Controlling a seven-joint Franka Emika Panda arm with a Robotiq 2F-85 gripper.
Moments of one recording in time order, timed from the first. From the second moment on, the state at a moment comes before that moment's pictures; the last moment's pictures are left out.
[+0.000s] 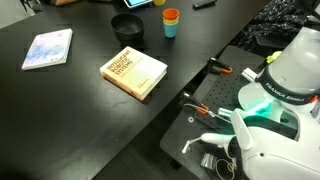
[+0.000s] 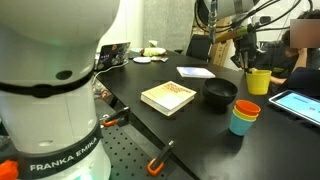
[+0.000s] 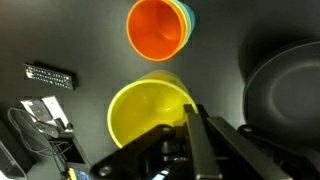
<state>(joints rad) 0.12 0.33 -0.23 -1.98 -0.49 2.29 0.59</state>
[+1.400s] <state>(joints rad) 0.06 0.30 -0.20 -2.04 -0.46 2.16 0.63</state>
